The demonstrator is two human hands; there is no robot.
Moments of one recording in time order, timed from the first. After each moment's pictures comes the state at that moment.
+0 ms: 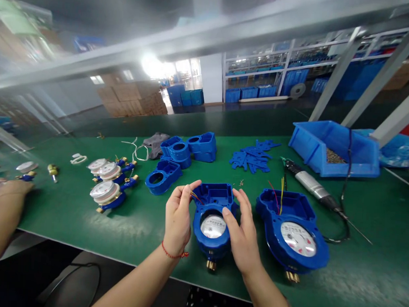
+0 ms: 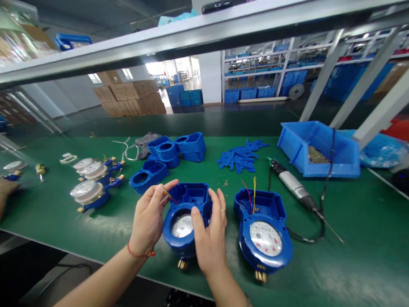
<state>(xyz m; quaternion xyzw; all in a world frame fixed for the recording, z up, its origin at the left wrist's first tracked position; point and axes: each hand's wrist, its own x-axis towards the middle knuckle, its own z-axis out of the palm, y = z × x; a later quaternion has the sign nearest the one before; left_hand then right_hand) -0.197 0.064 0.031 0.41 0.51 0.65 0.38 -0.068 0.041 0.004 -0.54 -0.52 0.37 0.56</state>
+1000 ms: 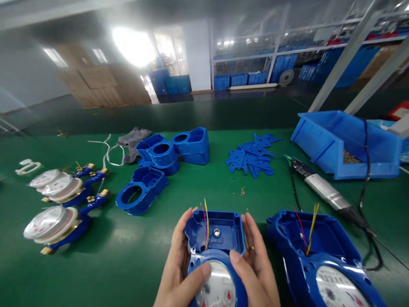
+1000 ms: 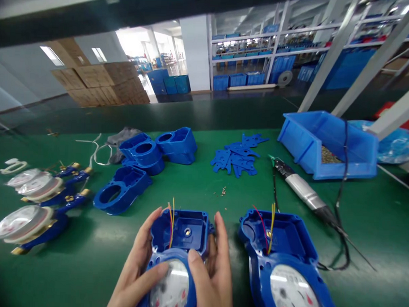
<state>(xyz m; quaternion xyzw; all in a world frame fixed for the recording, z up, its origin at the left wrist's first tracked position) -0.190 0.049 0.017 0.32 0.48 0.57 0.59 -0.075 0.038 0.002 -0.50 -0.30 0.57 0.58</state>
